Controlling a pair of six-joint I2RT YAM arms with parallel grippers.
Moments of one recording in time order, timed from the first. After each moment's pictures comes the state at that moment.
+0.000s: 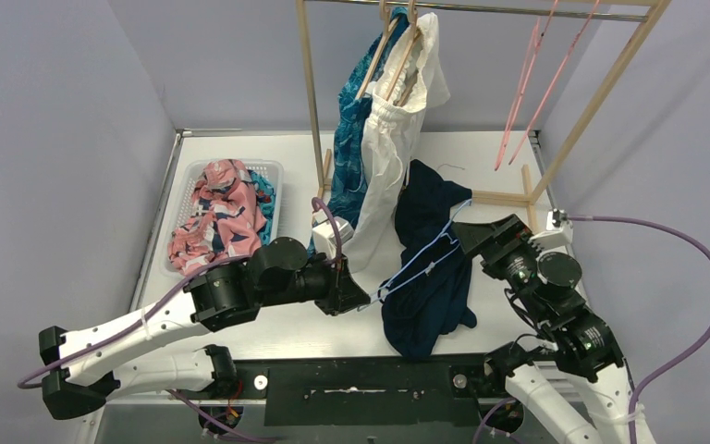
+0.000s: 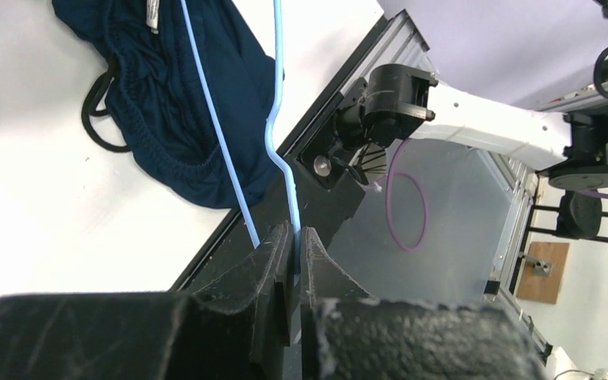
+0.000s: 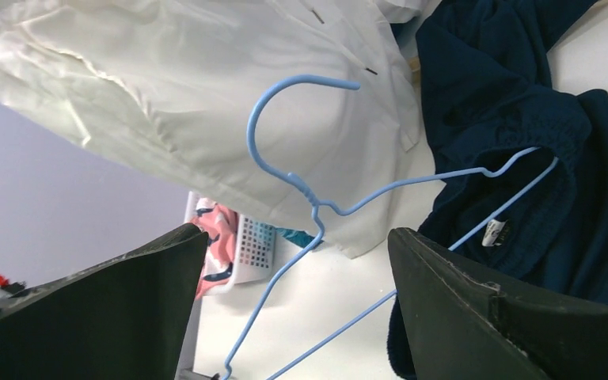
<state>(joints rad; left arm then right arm) -1.16 0.99 1.04 -0.48 0.08 -0.68 0.44 0.49 0.85 -0.59 0.13 0.91</state>
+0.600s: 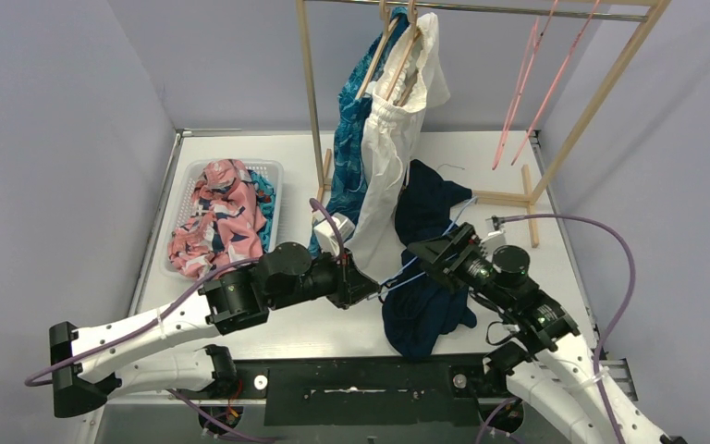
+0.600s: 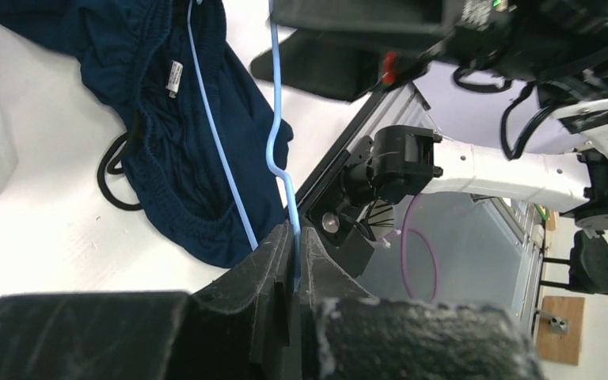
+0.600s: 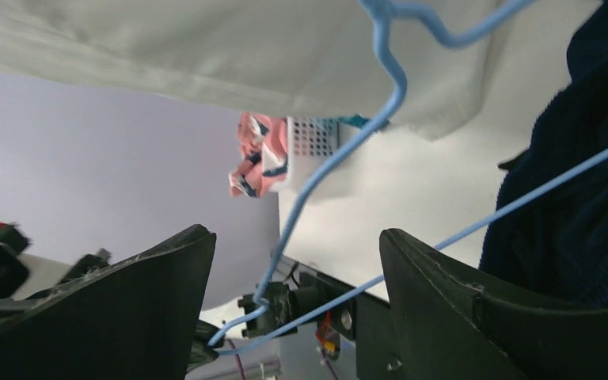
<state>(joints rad) -1.17 0.99 0.92 -0.24 -0.02 -0.68 0.49 0.53 0.62 -0.37 -0.19 1.21</state>
